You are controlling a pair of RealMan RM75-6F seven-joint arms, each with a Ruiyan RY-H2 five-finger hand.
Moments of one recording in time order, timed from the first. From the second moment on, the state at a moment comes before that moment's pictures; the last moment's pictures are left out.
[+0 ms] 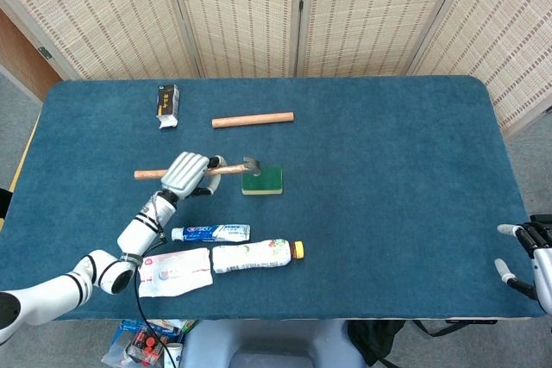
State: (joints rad) left arm -0.90 -1.61 -0.19 -1.08 1.34 0.88 -0.24; right arm -0.03 -1.01 0.04 -1.65 -1.53 1.57 0.02
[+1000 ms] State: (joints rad) left arm -0.92 -1.61 -0.21 -1.07 1.26 0.78 -0.14; right arm -0.04 -1.01 0.04 -1.64 -1.53 1.58 0.03
